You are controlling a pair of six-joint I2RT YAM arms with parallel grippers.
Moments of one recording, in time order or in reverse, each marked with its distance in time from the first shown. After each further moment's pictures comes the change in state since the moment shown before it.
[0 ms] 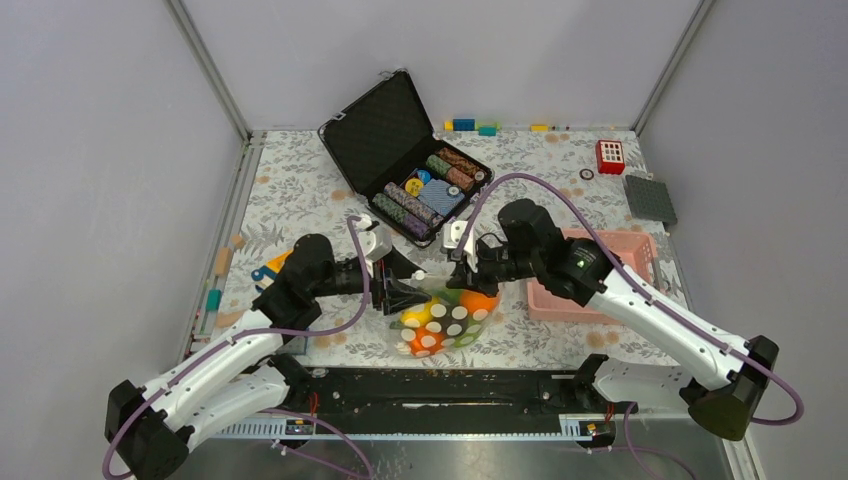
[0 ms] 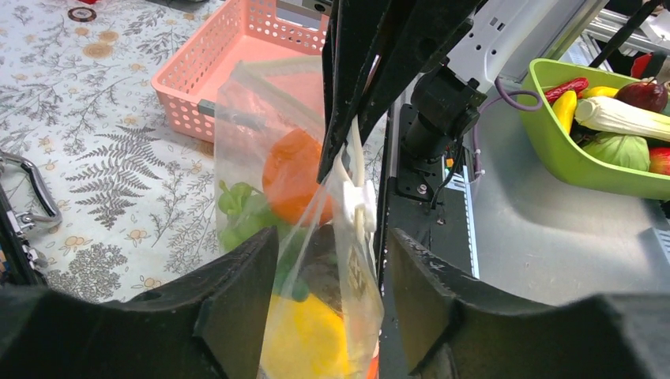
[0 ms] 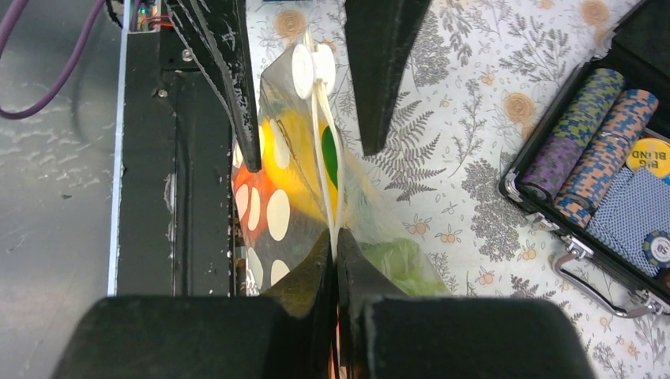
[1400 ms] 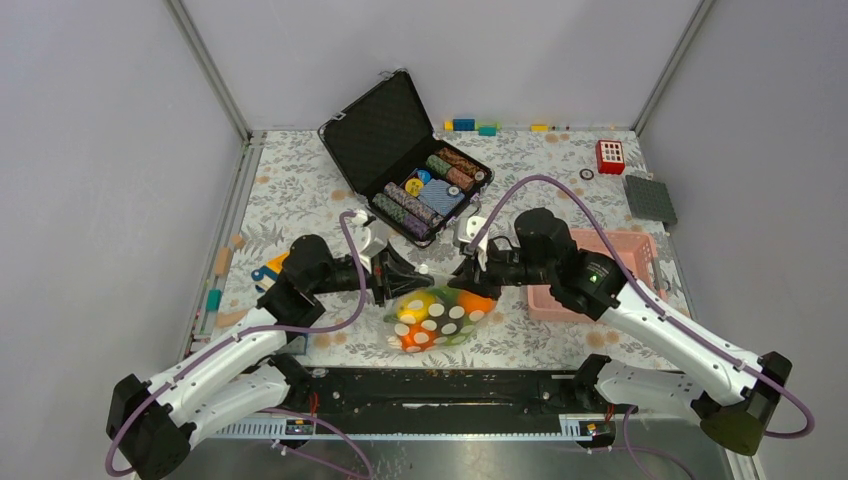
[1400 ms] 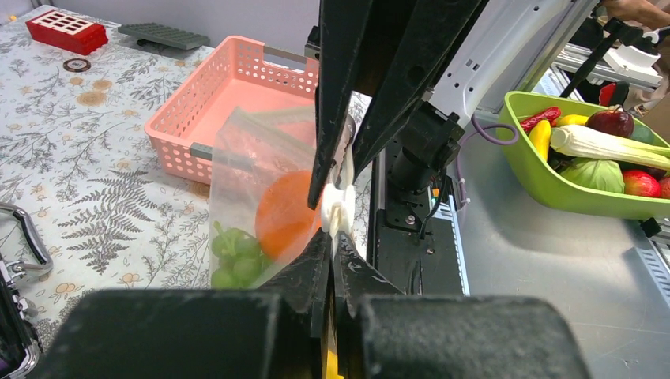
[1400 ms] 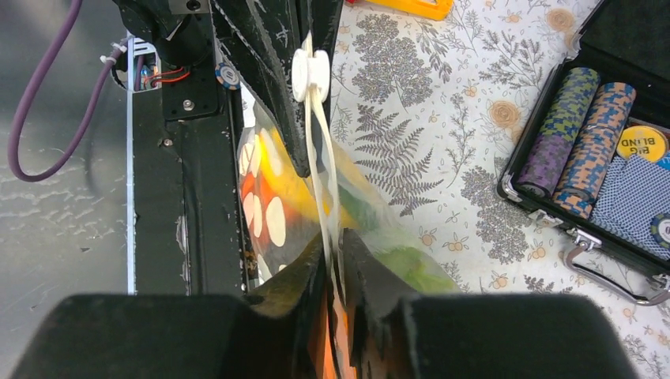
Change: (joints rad) left arm 0.001 0.027 -0.021 0.185 0.027 -0.086; right arm 0.000 -0.113 -0.119 0.167 0.051 0.190
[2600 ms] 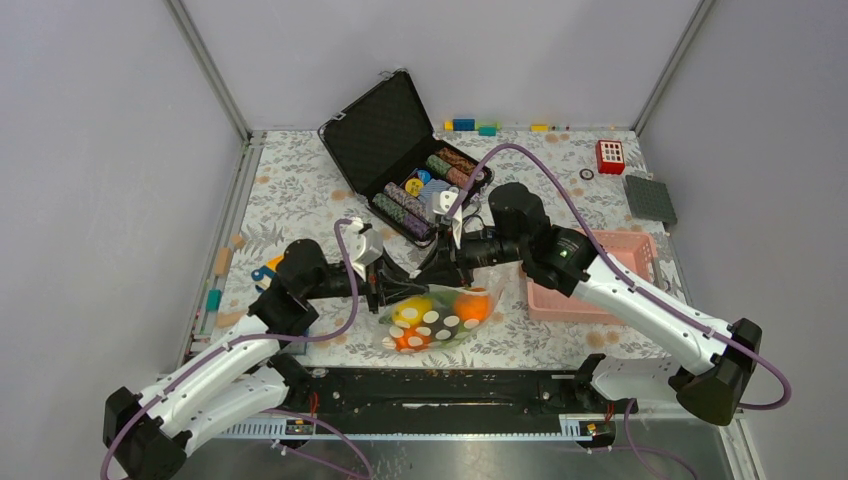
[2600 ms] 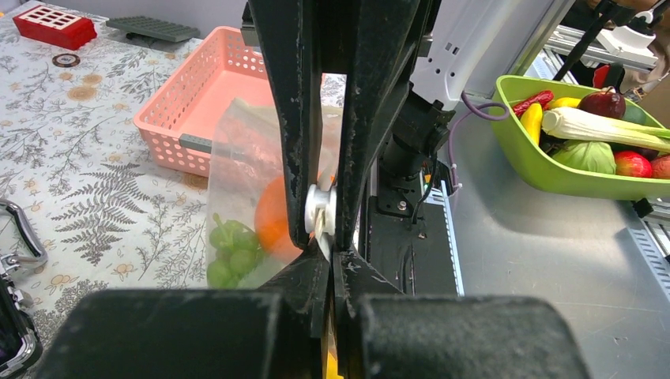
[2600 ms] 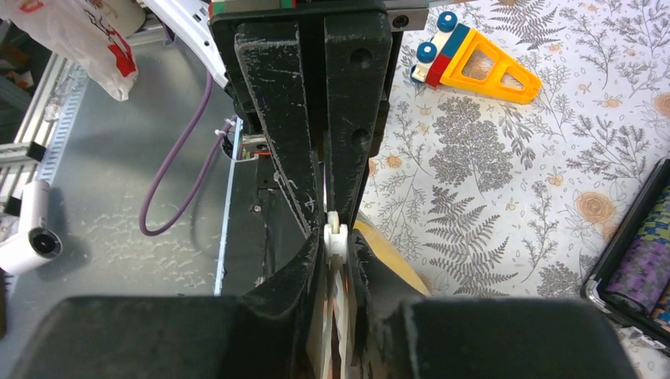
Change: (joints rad) left arm 0.000 -0.067 -0.002 -0.093 0.022 0.038; right arm 0.023 0.196 0.171 0.124 -0.214 0.181
